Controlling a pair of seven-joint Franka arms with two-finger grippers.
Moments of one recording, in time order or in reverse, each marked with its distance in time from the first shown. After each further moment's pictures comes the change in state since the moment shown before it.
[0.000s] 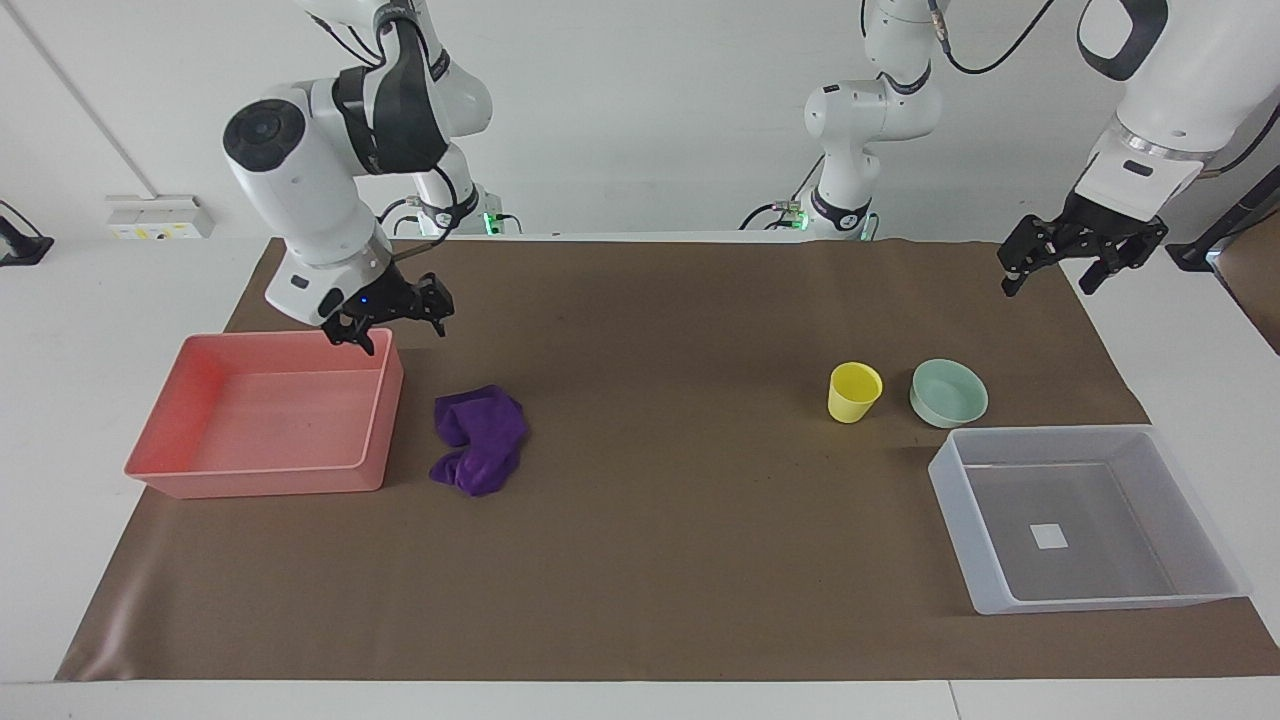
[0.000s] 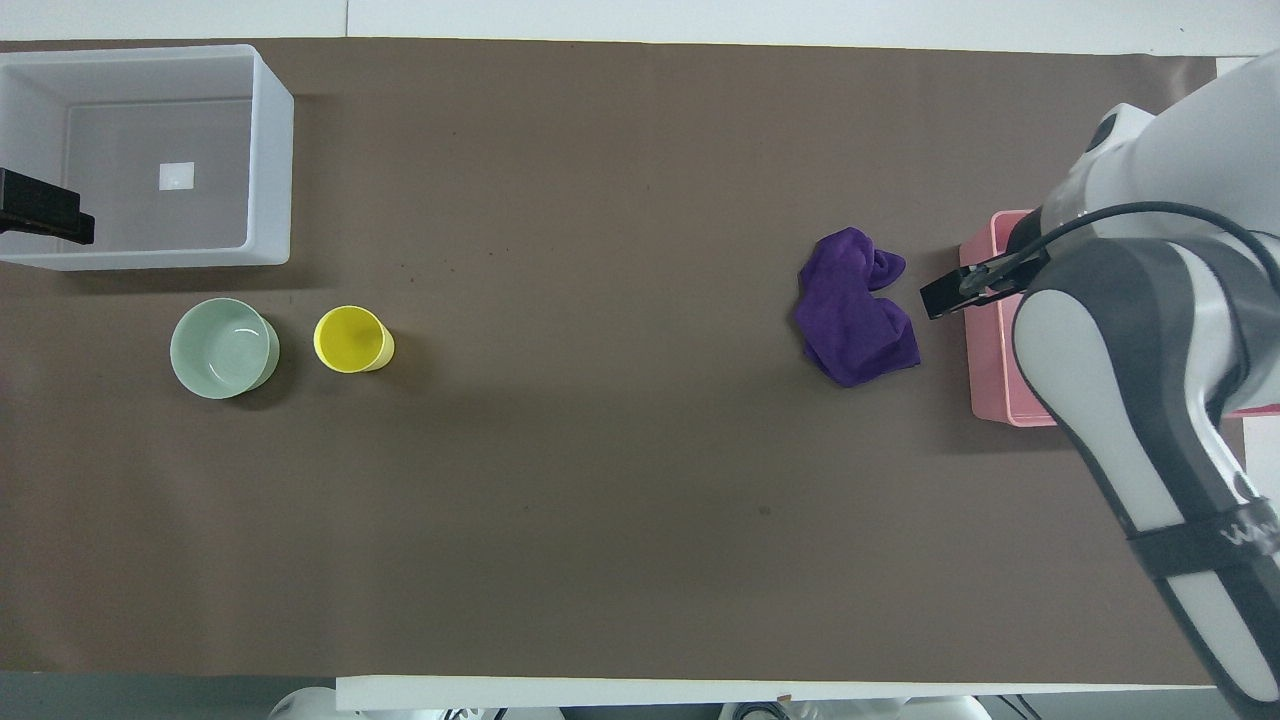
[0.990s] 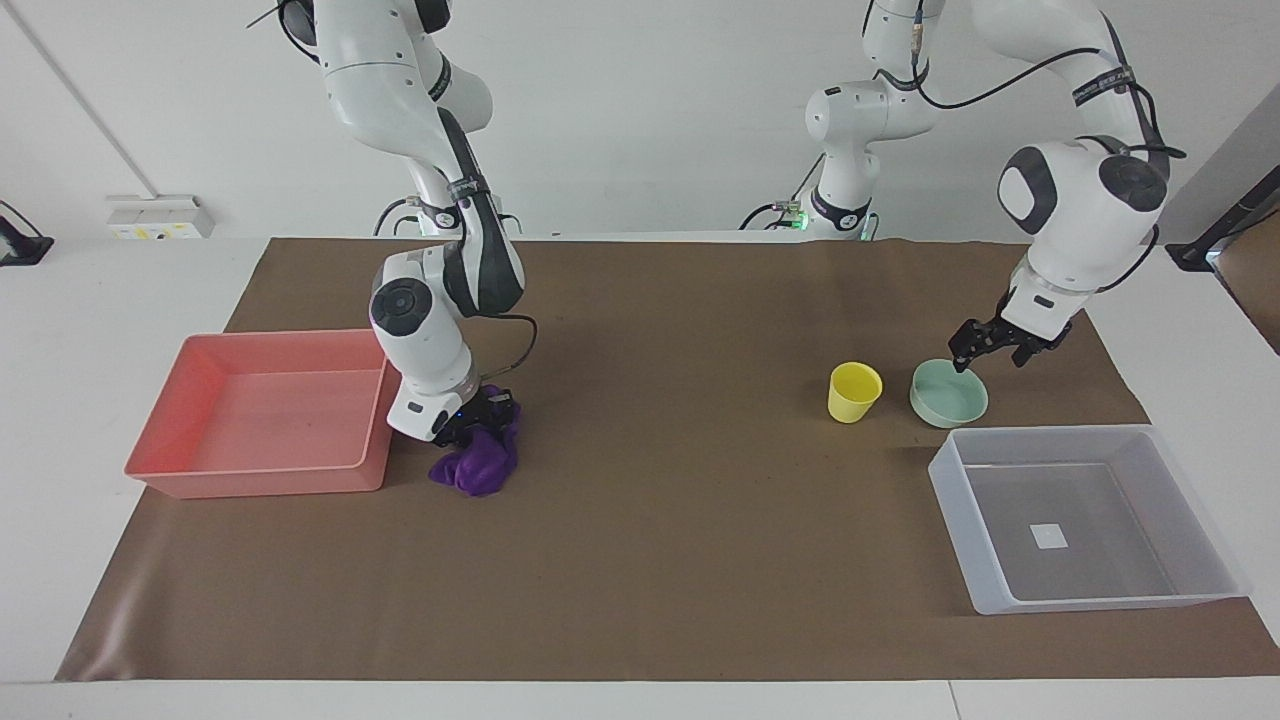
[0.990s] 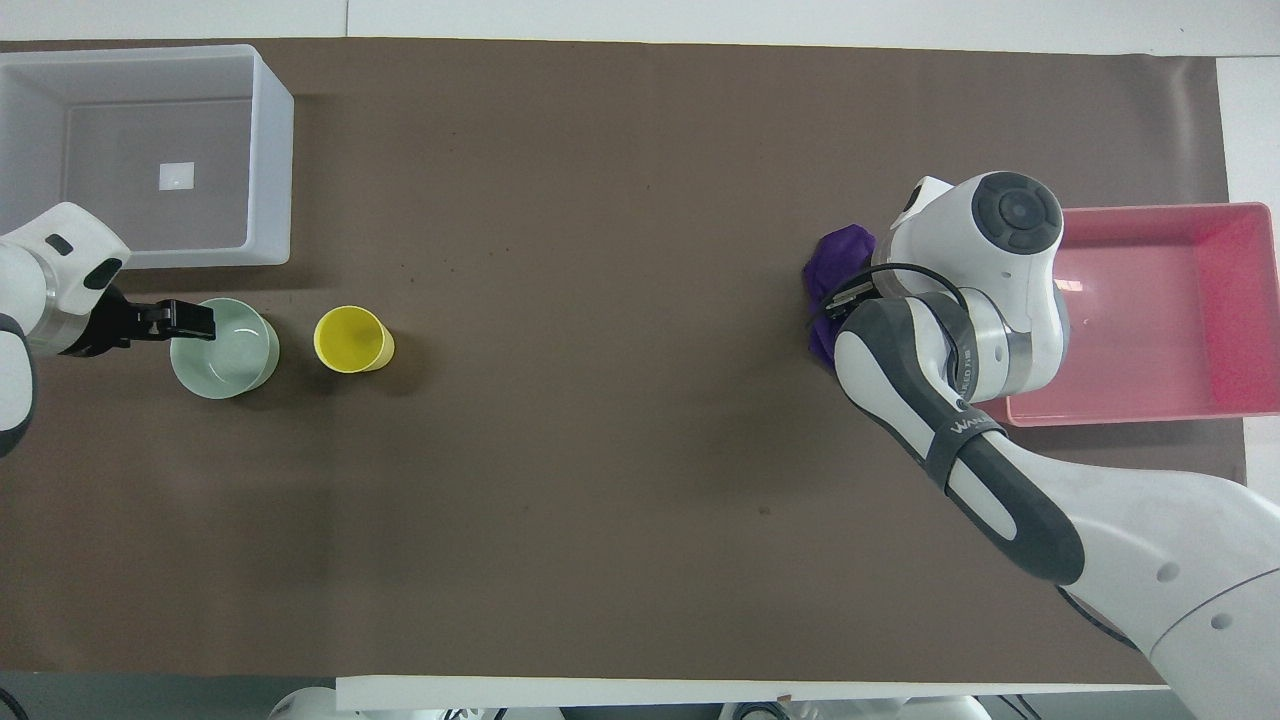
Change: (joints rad) left arm 0.098 -0.019 0.005 -0.683 0.000 0.622 0.001; right arm 0.071 0.233 0.000 -0.161 0.001 0.473 0.007
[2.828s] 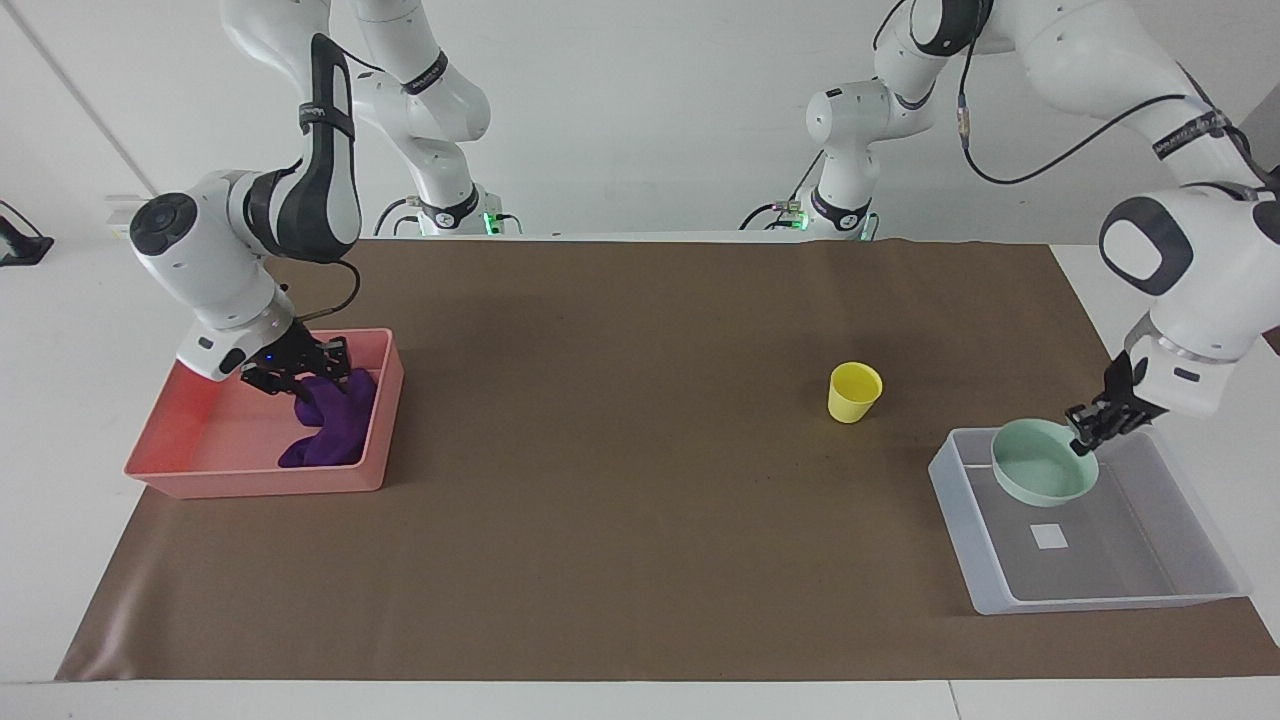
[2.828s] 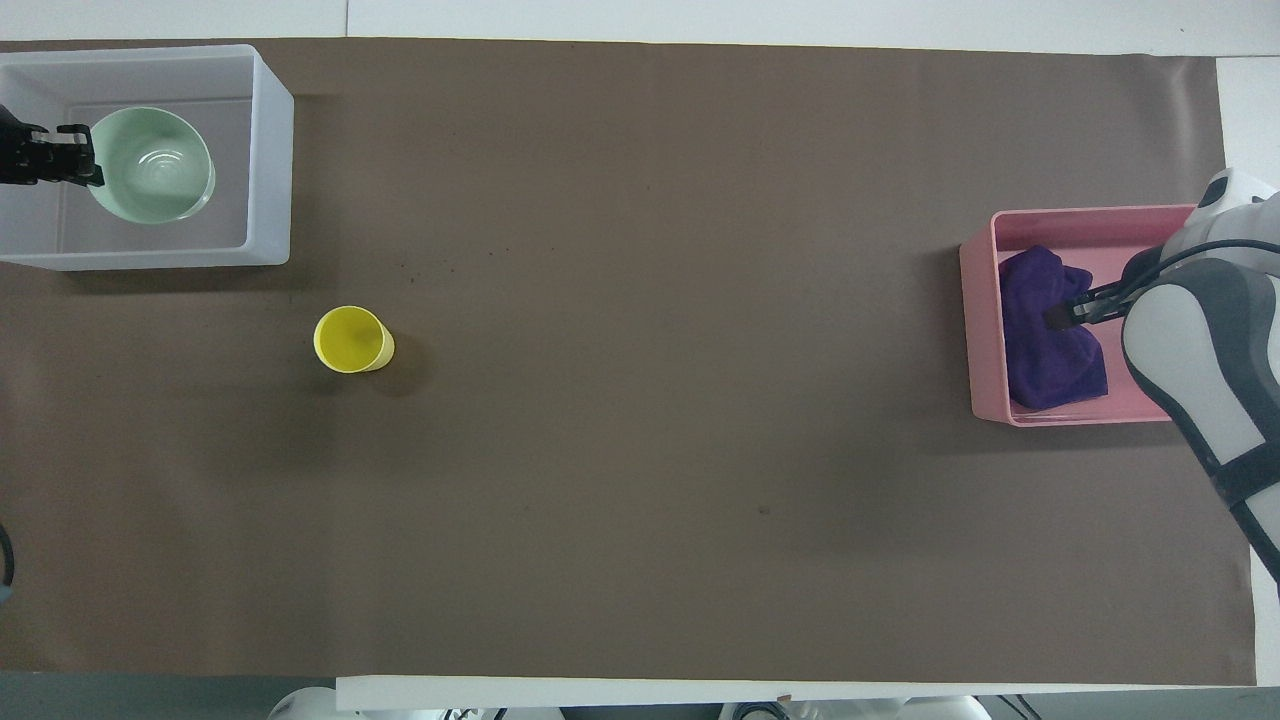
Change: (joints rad) left arm 0.061 0.424 0.006 0.691 -0.042 -0.096 -0.039; right arm -0.350 -0.225 -0.005 -0.020 -0.005 -0.250 -0.259
